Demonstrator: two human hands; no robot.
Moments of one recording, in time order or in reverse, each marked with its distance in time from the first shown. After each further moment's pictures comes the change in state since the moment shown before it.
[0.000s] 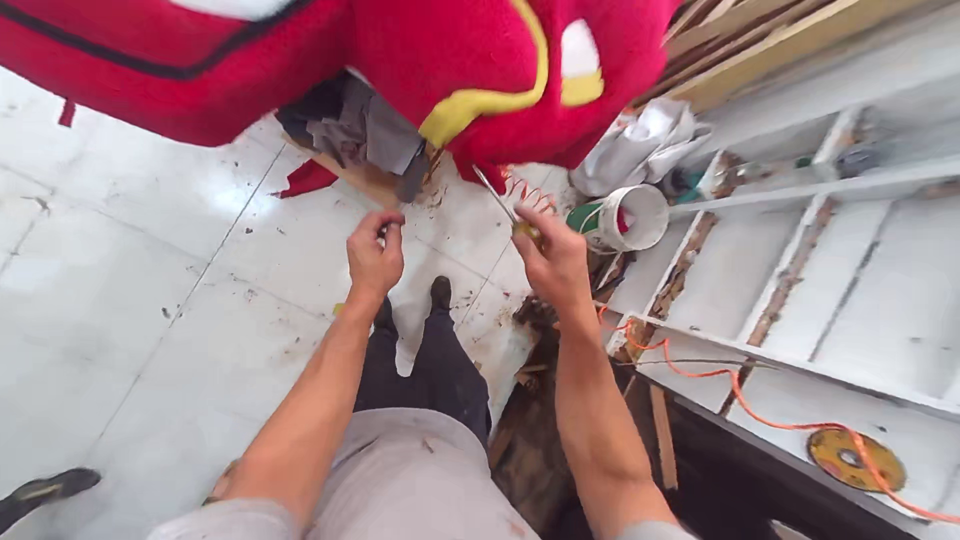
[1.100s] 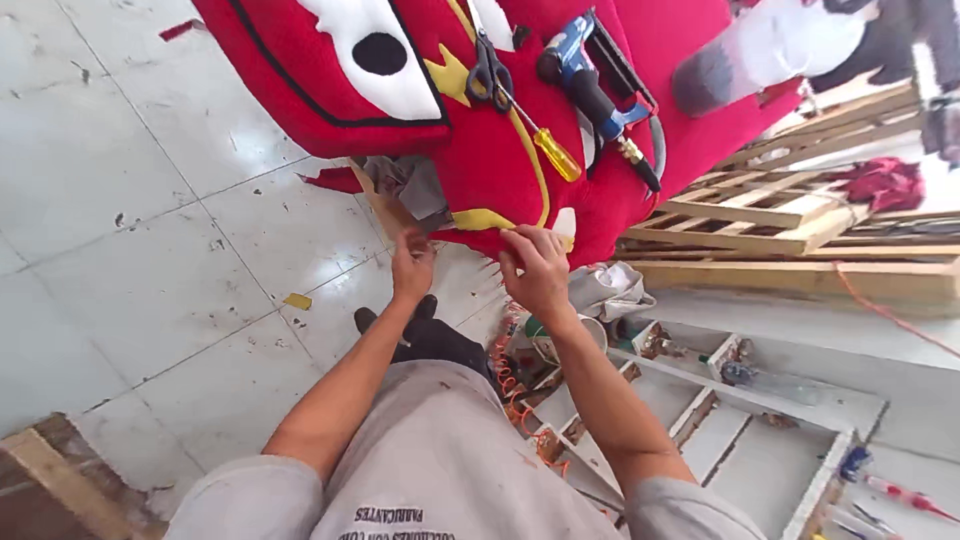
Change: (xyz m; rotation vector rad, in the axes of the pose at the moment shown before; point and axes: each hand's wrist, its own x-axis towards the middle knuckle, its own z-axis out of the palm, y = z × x) left_hand 0.033 0.052 0.068 -0.374 0.417 -0.326; right_hand 0.141 -0.027 -0.045 -0.326 -0.034 -0.811
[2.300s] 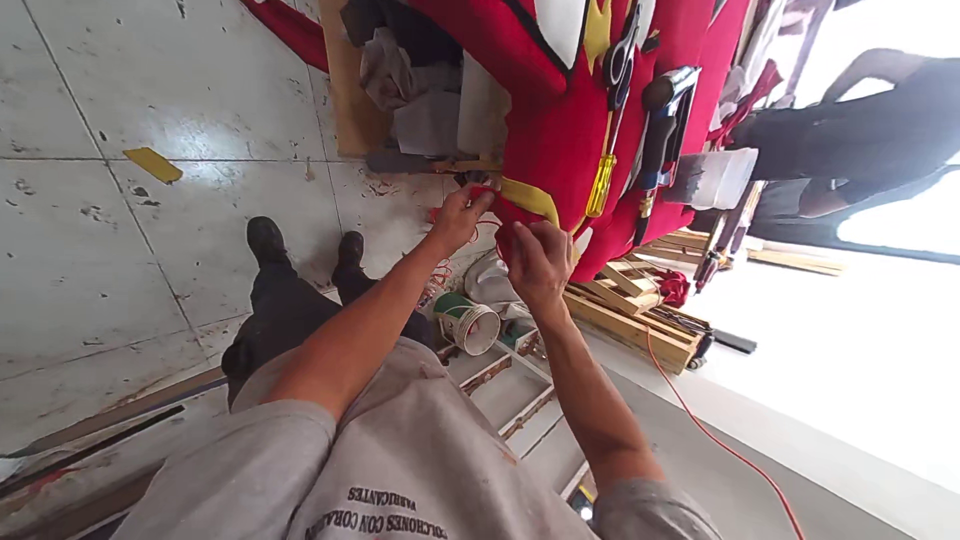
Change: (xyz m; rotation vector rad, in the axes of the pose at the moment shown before) left_hand 0.007 0.004 0.041 -0.837 -0.109 0.058; right_hand 0.006 -0.011 0.026 -0.201 -0.117 -0.339
